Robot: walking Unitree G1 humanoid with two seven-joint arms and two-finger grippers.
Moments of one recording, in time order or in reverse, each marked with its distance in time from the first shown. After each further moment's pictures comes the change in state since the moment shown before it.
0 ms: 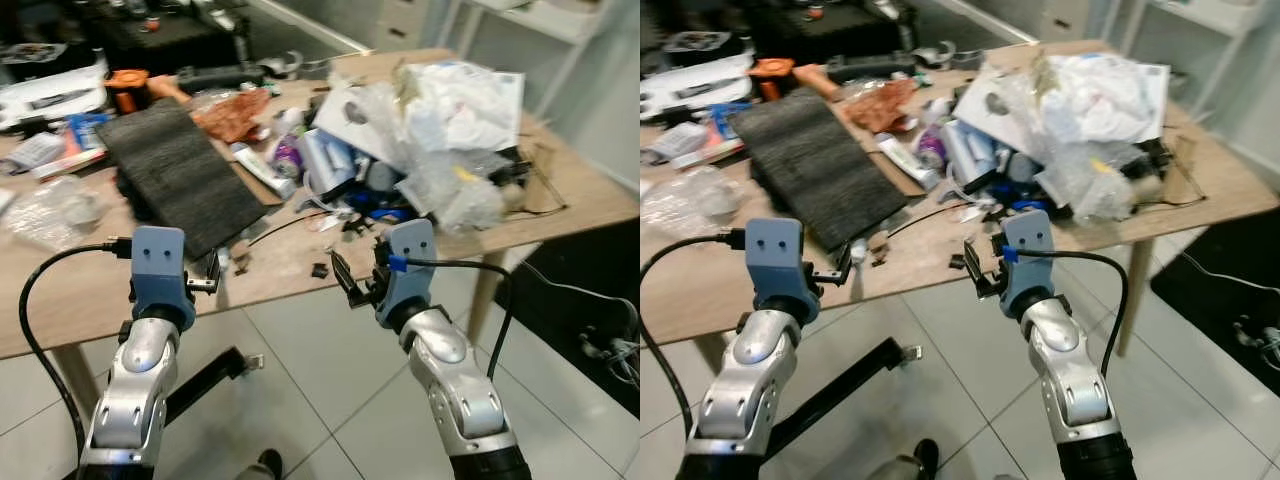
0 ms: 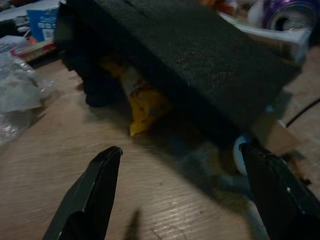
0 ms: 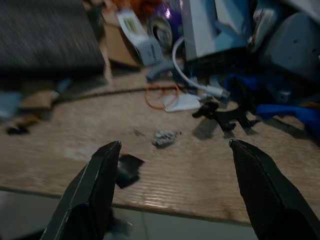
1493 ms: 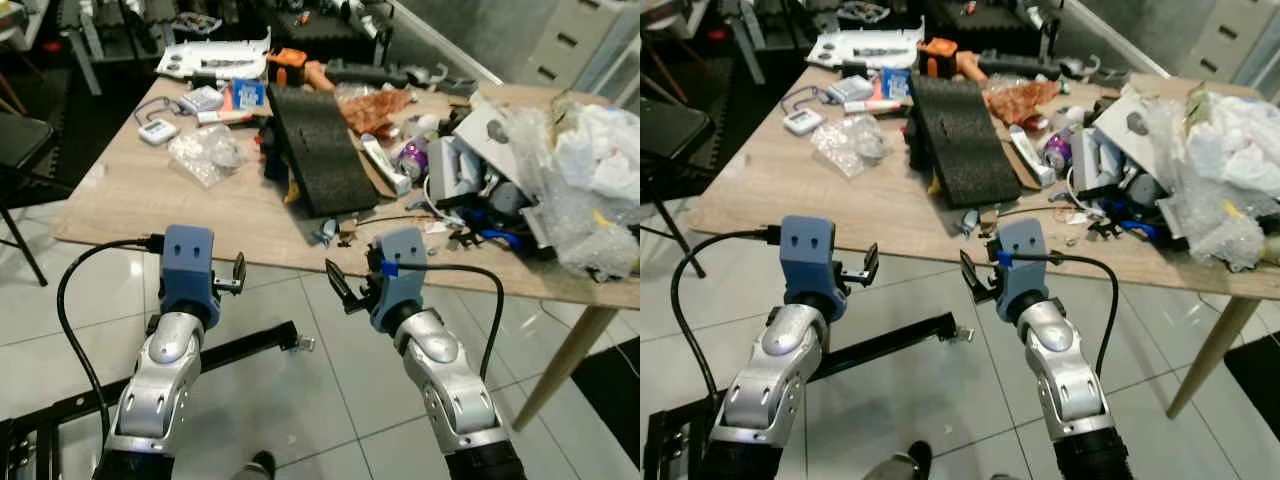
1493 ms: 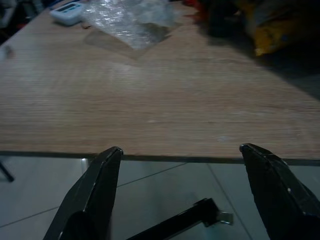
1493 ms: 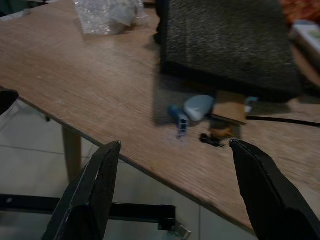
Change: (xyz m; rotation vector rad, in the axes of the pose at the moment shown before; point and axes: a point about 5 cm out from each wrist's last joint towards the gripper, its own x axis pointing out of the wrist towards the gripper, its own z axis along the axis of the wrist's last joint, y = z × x) left arm 0.004 -0.020 -0.007 -0.029 0.052 -0.077; right arm 0.005 0.008 -0.006 0.004 -0.007 0.057
